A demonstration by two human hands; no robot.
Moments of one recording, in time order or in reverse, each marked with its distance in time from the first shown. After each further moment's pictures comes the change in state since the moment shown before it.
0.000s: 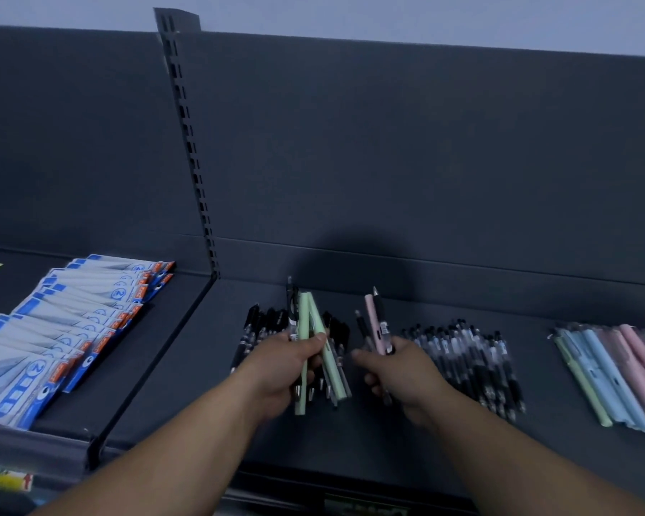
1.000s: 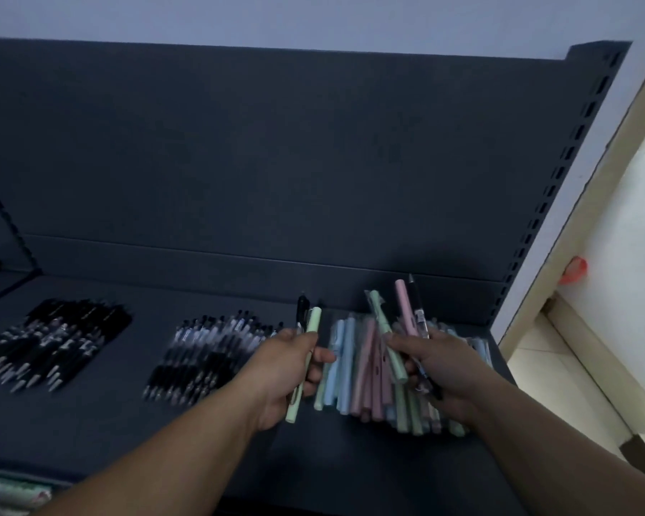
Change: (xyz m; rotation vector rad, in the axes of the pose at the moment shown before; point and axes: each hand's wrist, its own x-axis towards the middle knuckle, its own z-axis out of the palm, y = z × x) left_hand -0.005 -0.050 0.373 0.031 0.010 0.011; right_hand 0.000 0.035 -0.406 0.228 -0.052 0.044
